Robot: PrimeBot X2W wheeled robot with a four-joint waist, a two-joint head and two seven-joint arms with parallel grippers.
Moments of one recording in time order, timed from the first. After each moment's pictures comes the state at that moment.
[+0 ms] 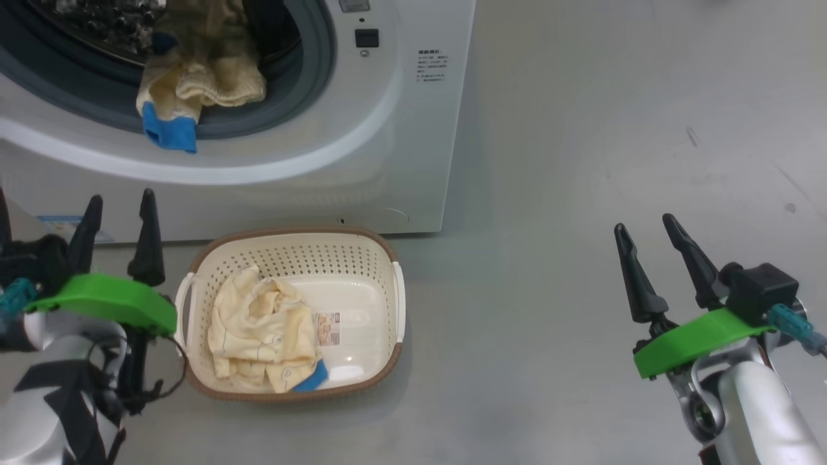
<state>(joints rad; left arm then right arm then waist) -0.53 0.42 -0.40 0.49 -0.70 -0.03 -0.25 -0.18 -0.04 0.00 0.27 0.14 0.13 -0.25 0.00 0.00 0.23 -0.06</state>
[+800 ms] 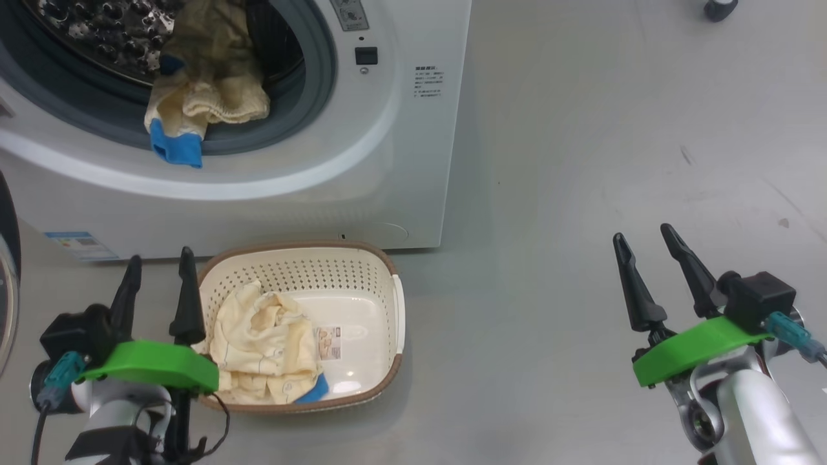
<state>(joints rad) -0.28 0.26 -0.23 0.32 -0.51 -0.04 -0.25 -0.17 -0.04 0.00 0.27 0.15 0.13 -0.25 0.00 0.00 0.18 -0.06</state>
